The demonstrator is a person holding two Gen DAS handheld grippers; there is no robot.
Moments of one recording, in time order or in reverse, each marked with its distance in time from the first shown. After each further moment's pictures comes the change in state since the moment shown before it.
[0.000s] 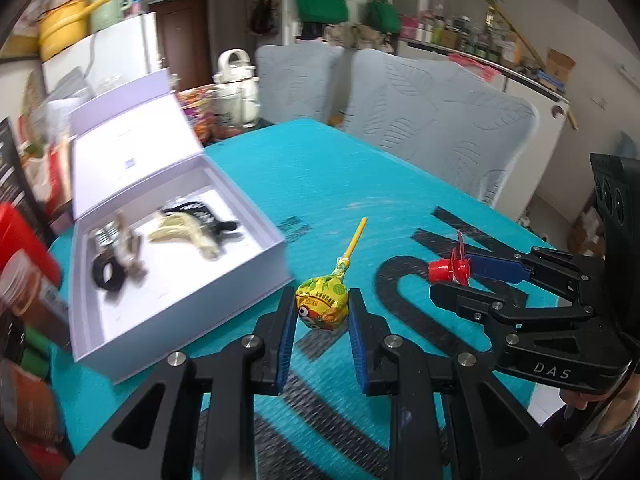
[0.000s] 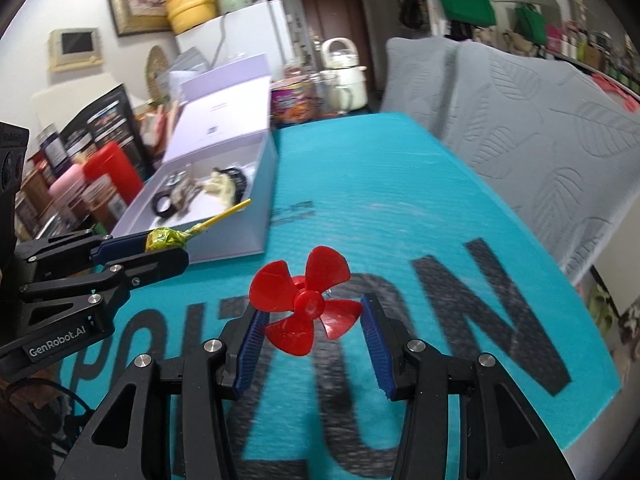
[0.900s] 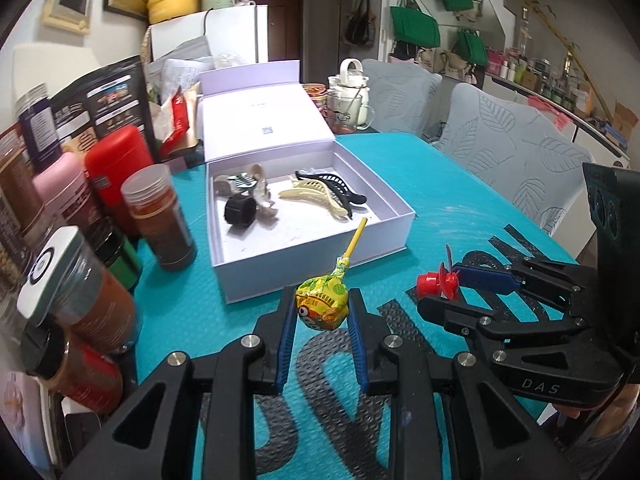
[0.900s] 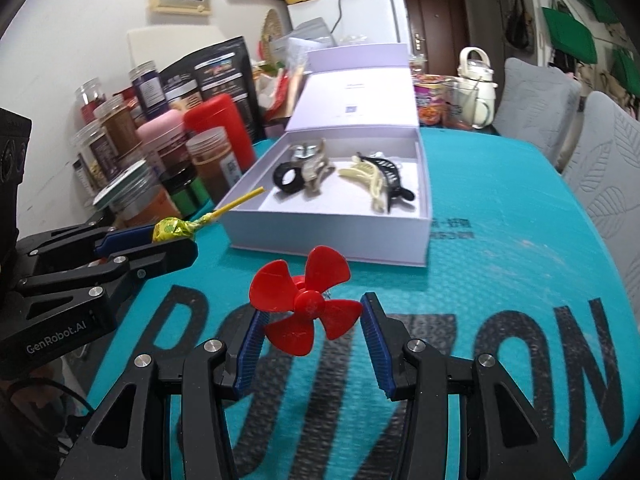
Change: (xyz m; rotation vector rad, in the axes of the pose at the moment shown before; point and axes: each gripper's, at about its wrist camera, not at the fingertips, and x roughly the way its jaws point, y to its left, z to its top) left arm -0.075 0.069 -0.057 -0.214 -0.049 0.216; right arm 0.023 0.108 0.003 -0.225 0.040 0.243
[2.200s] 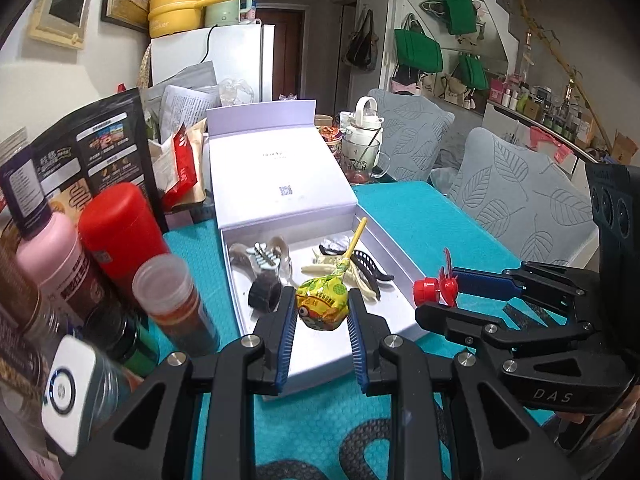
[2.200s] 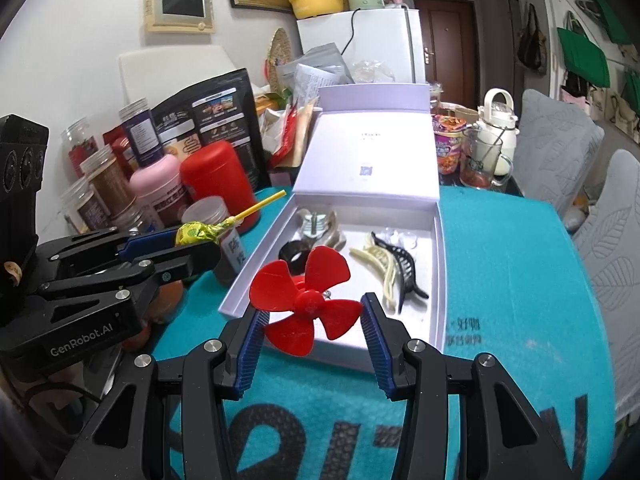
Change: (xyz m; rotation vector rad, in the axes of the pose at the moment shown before) left arm 0.020 0.047 0.088 -0.013 -0.067 -0.039; right arm 0.019 0.002 0.103 -0.028 -0.032 0.001
